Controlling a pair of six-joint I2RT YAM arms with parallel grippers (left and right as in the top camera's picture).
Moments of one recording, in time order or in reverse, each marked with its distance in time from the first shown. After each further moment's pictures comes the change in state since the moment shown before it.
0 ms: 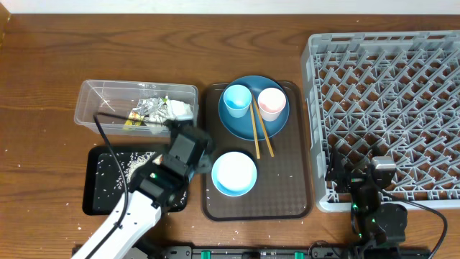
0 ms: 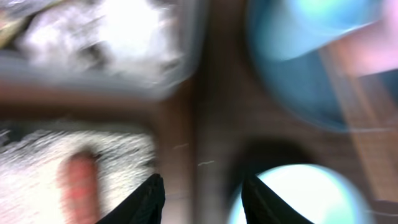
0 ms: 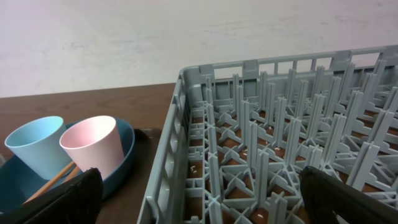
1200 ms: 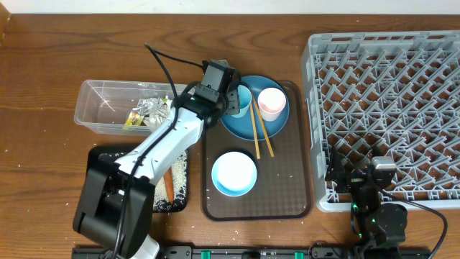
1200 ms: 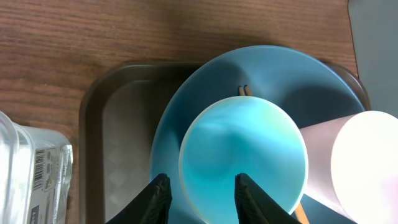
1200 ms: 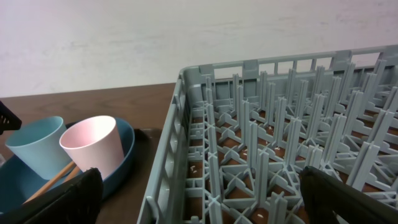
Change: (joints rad) left arm 0.091 0.643 0.442 0.207 0.151 0.096; right arm 0.000 0.000 0.000 0.000 0.000 0.000
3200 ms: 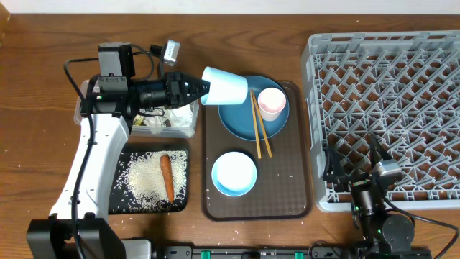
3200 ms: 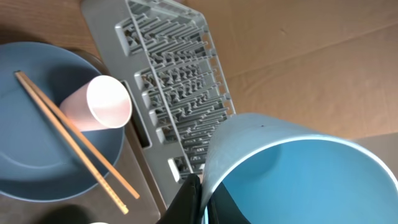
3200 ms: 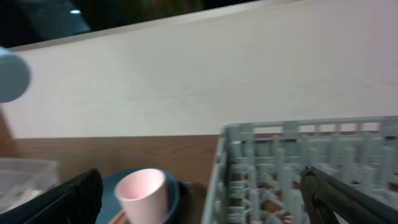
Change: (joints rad) left arm 0.469 -0.238 0.000 -0.089 1.273 0.082; right arm 0.000 0.000 0.001 0.232 -0.163 0.053
